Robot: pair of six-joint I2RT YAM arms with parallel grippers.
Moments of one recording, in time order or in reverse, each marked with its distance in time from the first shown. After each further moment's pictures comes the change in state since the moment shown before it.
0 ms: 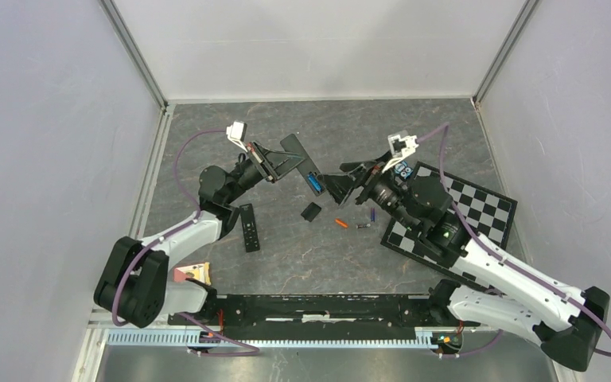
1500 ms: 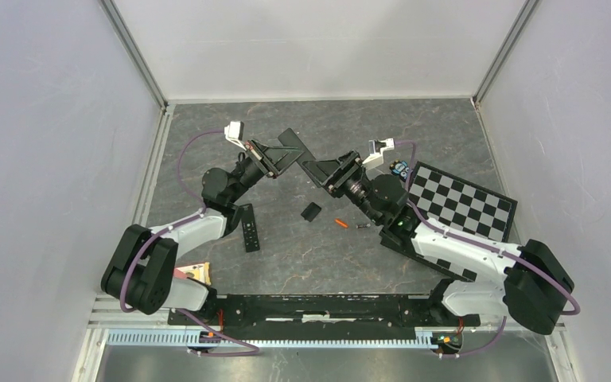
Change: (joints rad) left arm -0.002 0.089 -0.008 0.162 -0.083 -0.030; right arm -0.014 0.308 -0.120 0.438 0.074 0.684
